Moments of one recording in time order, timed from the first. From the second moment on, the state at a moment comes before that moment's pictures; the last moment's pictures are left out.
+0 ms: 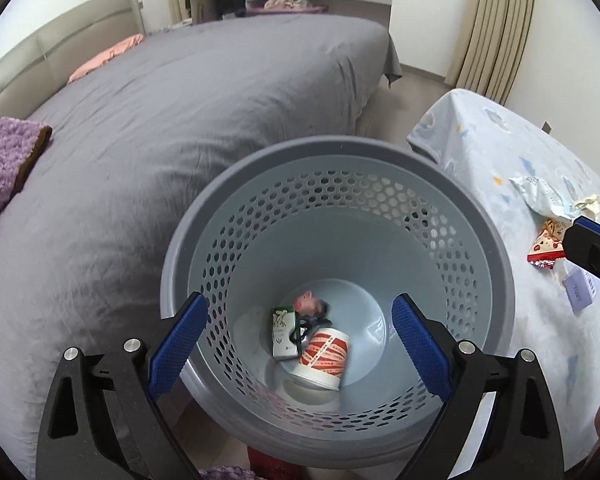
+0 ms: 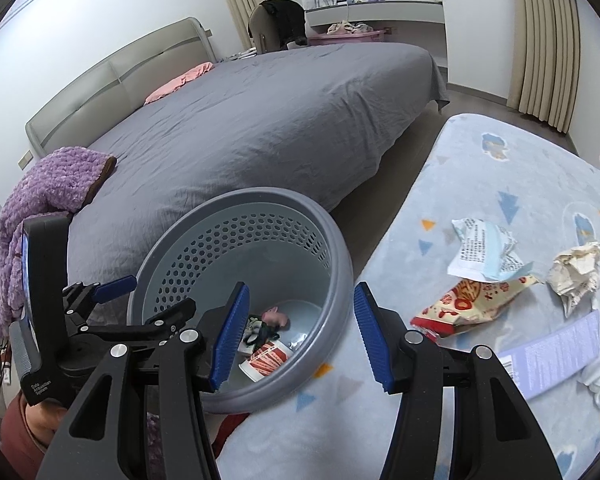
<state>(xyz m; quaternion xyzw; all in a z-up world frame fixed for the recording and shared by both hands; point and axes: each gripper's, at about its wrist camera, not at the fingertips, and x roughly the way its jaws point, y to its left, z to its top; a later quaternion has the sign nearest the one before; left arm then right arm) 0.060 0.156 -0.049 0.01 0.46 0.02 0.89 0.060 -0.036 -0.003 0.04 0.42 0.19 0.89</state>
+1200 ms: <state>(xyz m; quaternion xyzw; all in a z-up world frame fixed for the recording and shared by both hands) 0.033 0.000 -0.001 0.03 0.38 -0.12 0.92 -0.025 -0.265 -0.009 0.07 0.43 -0.01 0.90</state>
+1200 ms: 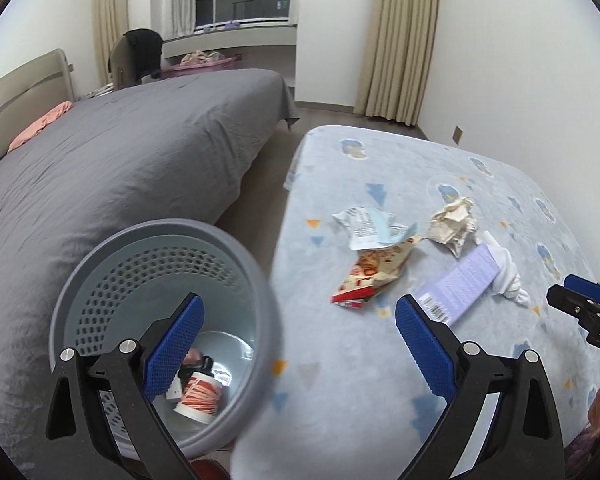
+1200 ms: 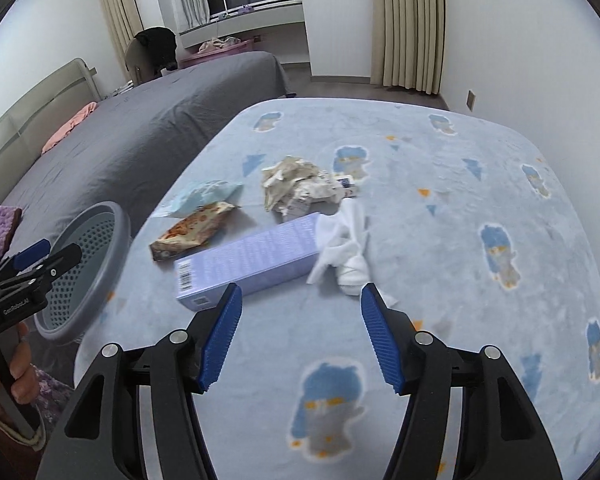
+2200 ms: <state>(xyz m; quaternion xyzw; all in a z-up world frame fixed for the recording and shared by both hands) 0.041 -0.053 -0.032 0.07 0.41 -0.14 0.90 0.046 -0.295 -0.083 0.05 0.49 -0.01 0.87</state>
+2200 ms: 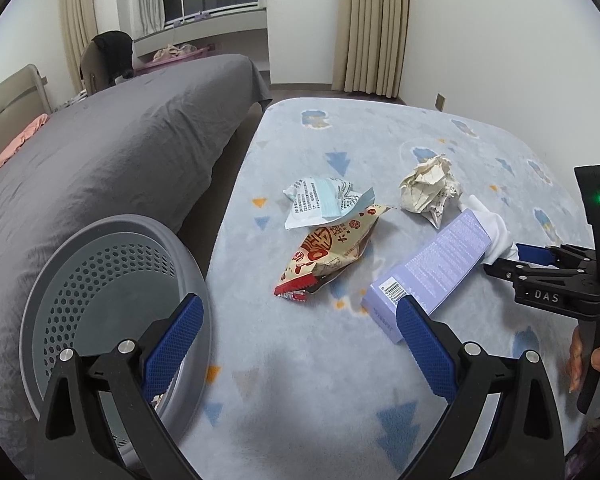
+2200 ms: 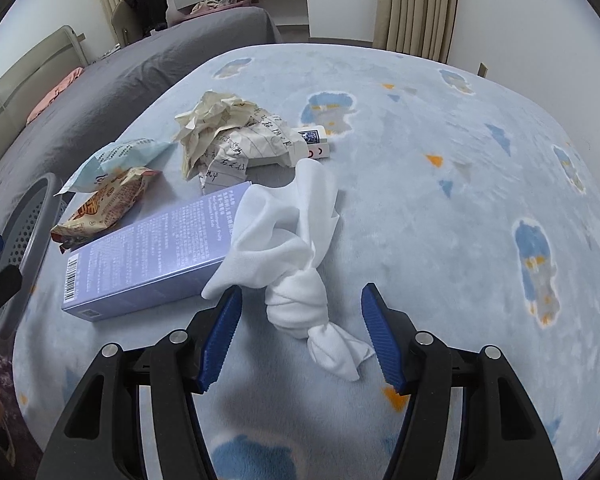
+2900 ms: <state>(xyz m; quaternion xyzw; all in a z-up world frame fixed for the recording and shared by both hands) 0.030 -0.078 -0.039 0.09 0.40 -0.19 0.89 0.022 -0.315 -0.065 0.09 0.47 -0.01 0.88</state>
